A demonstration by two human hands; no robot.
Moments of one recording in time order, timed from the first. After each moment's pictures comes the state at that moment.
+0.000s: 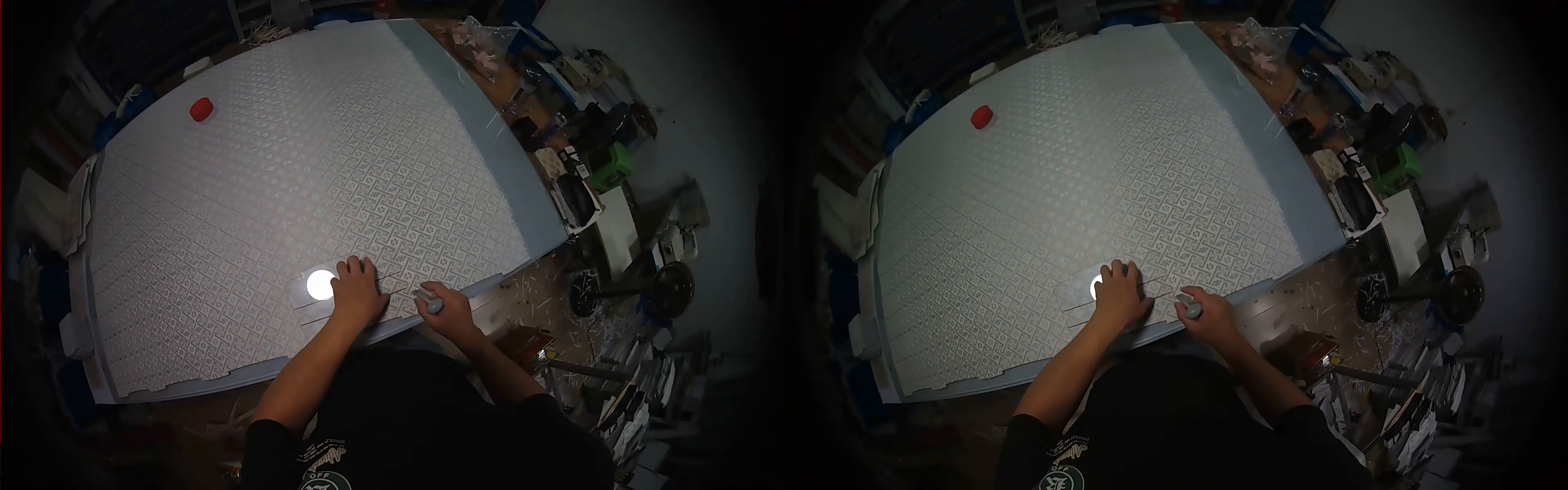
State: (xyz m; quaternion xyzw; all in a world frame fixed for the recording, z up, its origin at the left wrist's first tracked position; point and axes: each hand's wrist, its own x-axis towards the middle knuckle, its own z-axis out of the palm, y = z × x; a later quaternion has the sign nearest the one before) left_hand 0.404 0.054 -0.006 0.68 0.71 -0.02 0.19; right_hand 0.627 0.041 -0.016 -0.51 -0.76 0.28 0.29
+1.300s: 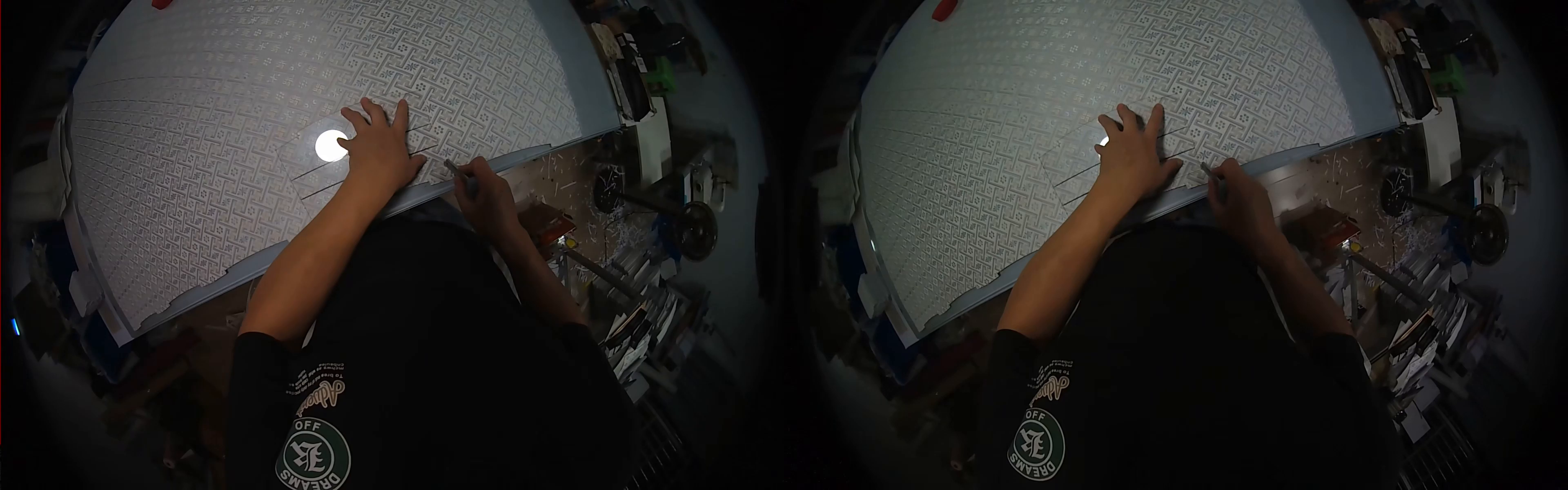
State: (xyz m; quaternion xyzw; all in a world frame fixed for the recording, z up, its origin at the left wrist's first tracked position) left_hand 0.417 0.060 -0.001 0.69 0.69 -0.07 0.20; right_hand 0.626 0.017 -0.007 -0.59 -0.71 0.35 0.16
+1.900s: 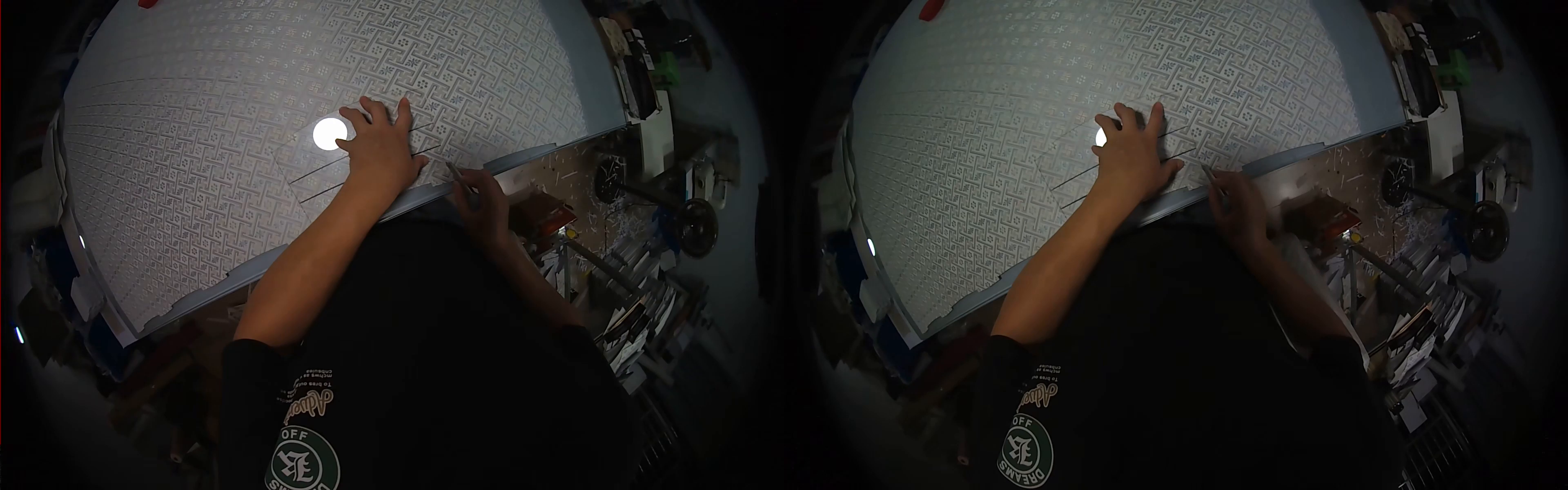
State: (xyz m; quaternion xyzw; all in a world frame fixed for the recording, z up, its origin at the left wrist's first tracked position) left_hand 0.418 0.067 0.001 0.69 0.69 -0.10 0.21; right_hand 0.628 -0.003 -0.055 -0.56 -0.72 0.29 0.29
